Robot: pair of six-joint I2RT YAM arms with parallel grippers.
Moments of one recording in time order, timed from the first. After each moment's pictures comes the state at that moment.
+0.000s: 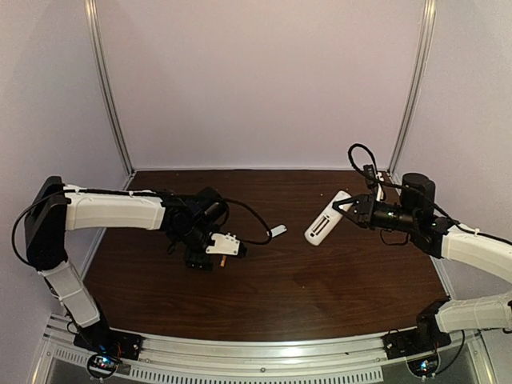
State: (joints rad) left arm -0.86 1.68 1.15 -0.68 -0.15 0.87; right arm 0.40 1.05 0.60 0.20 -0.59 0.73
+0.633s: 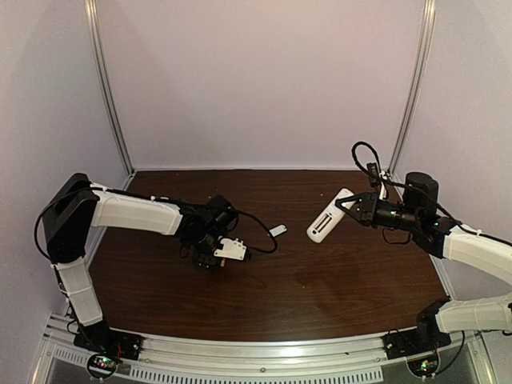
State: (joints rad) left arm -0.86 1.83 1.15 -0.51 -0.27 1.00; right arm 0.38 1.04 0.60 0.21 -0.59 0.73
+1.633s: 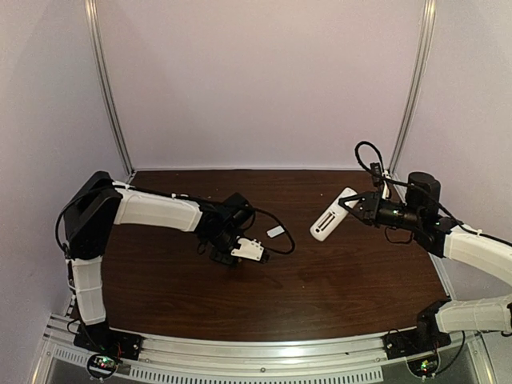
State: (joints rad) left arm -0.89 1.99 1.31 -0.52 -0.14 1.04; right arm 0.34 1.04 0.59 0.21 -0.61 0.73
